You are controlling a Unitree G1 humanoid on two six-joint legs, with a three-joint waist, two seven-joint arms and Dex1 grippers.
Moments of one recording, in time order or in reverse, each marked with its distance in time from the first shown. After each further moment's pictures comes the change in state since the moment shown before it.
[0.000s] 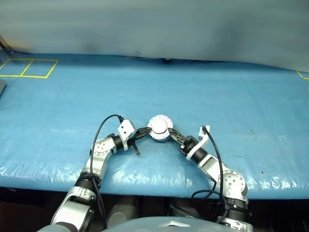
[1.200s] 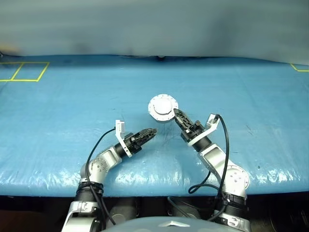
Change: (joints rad) left arm 0.118 -0.156 0.235 -0.343 -0.679 1.041 0.042; right arm -0.047 0.055 0.003 -0.077 0.365 -0.048 -0.186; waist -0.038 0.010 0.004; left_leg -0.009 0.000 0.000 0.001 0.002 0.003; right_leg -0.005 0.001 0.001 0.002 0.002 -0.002
